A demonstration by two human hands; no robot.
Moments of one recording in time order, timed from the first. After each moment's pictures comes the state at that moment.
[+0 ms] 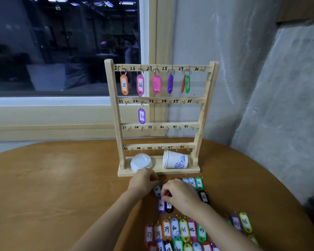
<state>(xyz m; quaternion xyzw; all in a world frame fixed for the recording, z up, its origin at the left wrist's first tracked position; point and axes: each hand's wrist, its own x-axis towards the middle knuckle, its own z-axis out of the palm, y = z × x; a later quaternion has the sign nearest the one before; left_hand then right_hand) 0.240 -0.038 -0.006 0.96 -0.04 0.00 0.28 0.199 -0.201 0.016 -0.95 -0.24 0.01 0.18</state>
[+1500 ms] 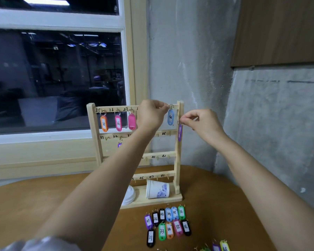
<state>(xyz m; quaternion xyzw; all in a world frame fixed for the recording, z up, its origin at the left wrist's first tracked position) 0.278 -0.140 0.279 0.78 -0.06 0.27 0.56 0.266 -0.299 0.257 -0.87 -0.15 -0.28 0.38</state>
